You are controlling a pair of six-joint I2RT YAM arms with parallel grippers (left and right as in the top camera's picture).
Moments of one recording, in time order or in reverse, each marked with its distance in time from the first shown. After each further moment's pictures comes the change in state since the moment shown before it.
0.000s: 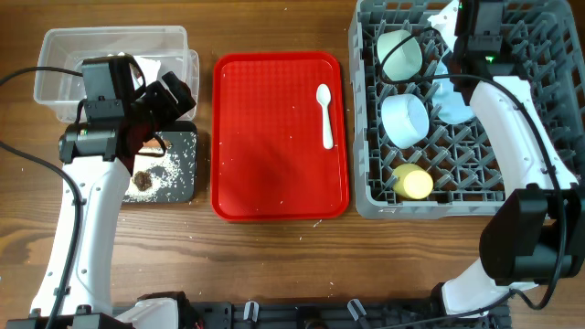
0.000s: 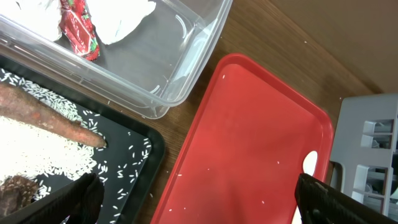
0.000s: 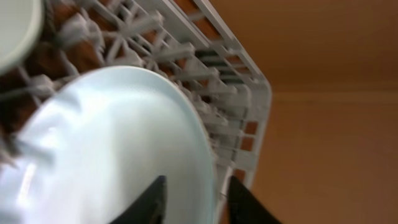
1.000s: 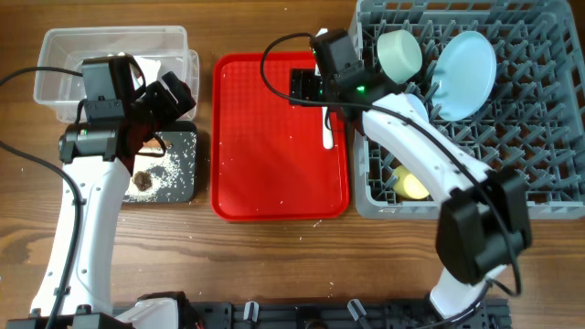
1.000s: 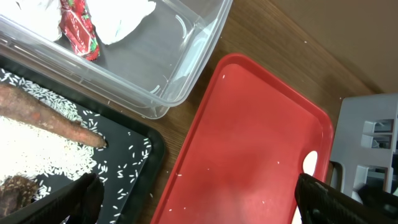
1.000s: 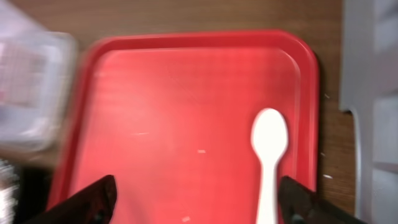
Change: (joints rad) left arm 0.000 0.000 0.000 0.000 0.000 0.000; right arm 0.490 0.113 -0.004 0.000 -0.464 1.242
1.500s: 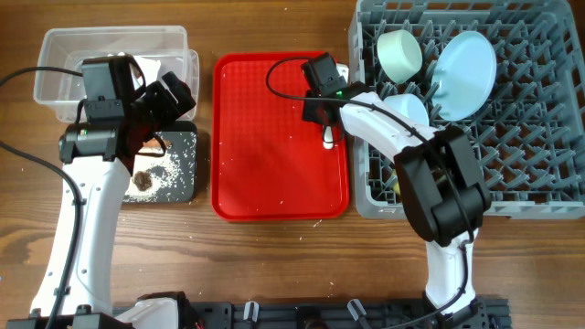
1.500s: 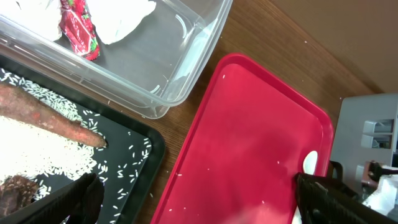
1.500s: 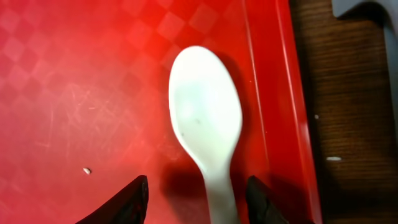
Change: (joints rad) left arm 0.000 0.000 0.000 0.000 0.000 0.000; right arm -0.009 0.238 -0.002 0.018 0.110 0.175
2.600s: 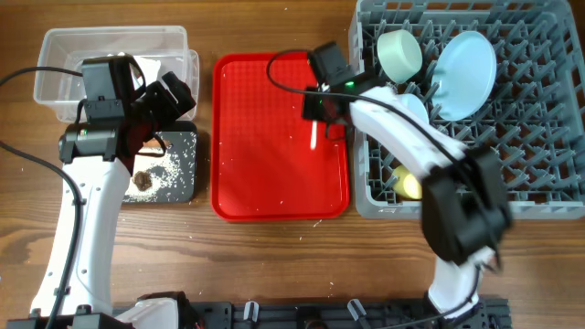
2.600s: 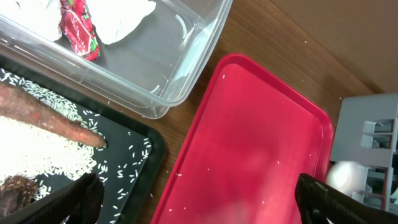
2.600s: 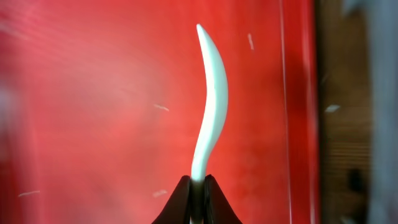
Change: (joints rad) left arm 0.000 0.000 0.000 0.000 0.000 0.000; right arm -0.006 -0.192 0.042 -0.191 -0.155 -0.038
